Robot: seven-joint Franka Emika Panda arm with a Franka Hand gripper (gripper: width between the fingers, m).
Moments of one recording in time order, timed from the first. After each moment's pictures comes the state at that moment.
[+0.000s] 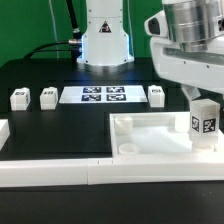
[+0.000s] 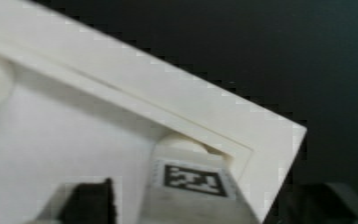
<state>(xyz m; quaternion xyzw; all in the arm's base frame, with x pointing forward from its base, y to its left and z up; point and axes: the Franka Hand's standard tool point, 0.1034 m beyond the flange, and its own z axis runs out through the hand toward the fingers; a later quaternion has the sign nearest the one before) 0.624 0.126 0.081 -0.91 0.41 0.04 0.09</state>
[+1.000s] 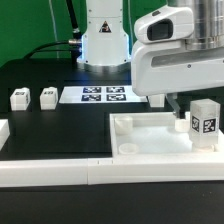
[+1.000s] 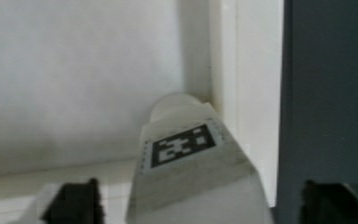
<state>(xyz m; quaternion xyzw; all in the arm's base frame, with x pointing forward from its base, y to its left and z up) 0.626 0.116 0.080 -1.00 0.03 0.00 0.06</state>
